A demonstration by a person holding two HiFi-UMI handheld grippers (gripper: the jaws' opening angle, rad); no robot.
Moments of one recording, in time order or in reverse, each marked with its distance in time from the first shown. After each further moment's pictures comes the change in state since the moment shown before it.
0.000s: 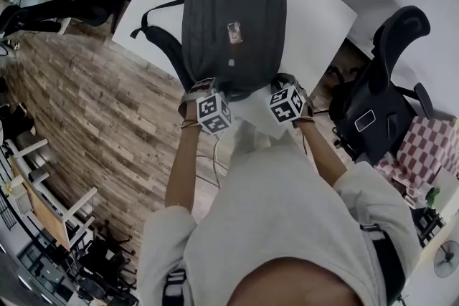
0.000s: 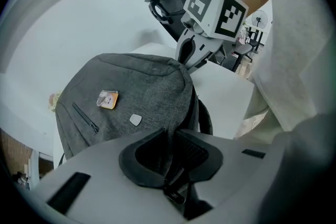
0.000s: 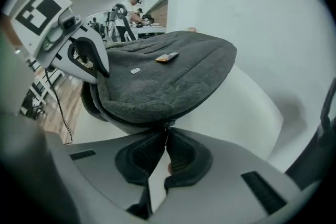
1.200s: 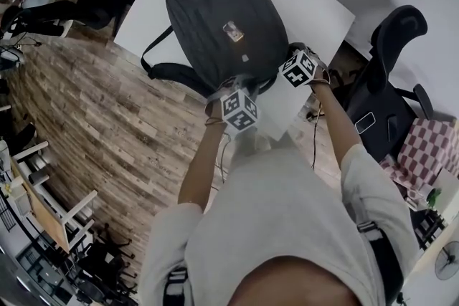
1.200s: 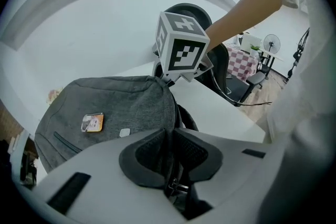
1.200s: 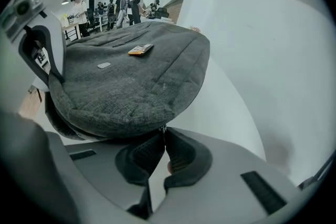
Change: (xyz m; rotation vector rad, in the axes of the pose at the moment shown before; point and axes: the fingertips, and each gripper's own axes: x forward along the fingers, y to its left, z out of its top) left arm 0.014 -0.006 0.088 -0.185 -0.159 0.025; right arm 0.033 -0.107 0.032 -0.246 0.030 -0.068
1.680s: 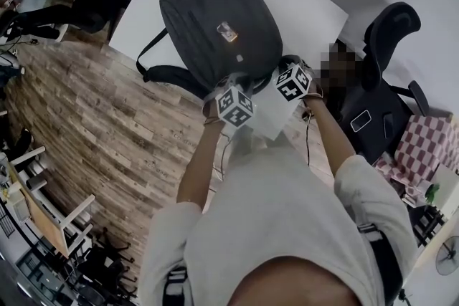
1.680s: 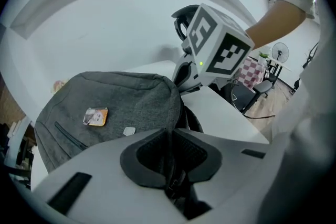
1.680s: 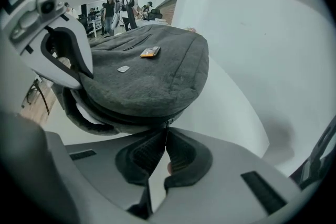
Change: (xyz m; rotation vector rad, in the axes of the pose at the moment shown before) left arm 0.006 0.010 0.002 -0.096 -0.014 0.030; right arm -0.024 0.032 -0.015 0.082 -0.004 -0.003
